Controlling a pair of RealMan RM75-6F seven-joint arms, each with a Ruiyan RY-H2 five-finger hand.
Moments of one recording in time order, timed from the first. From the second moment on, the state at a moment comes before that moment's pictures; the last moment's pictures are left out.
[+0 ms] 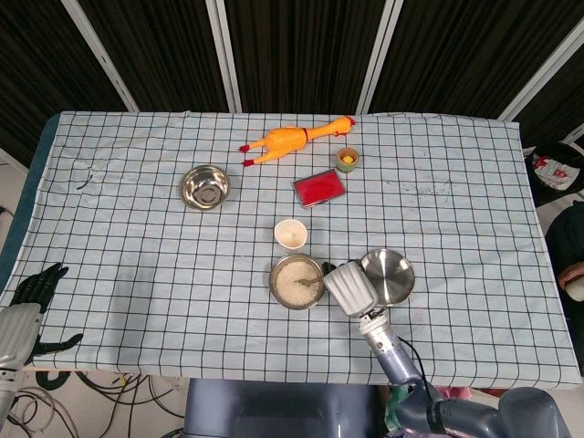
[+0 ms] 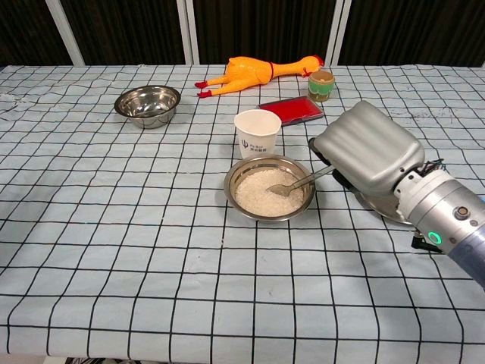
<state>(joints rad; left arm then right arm) -0.09 -1.10 0.01 -1.68 1.49 1.40 -0.11 0.58 -1.88 0.10 -1.15 -1.52 1.30 -0.93</state>
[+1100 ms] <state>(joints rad) -0.09 -1.10 0.01 -1.68 1.49 1.39 -0.12 0.55 -1.82 0.21 -1.48 -1.21 1.23 -1.12</state>
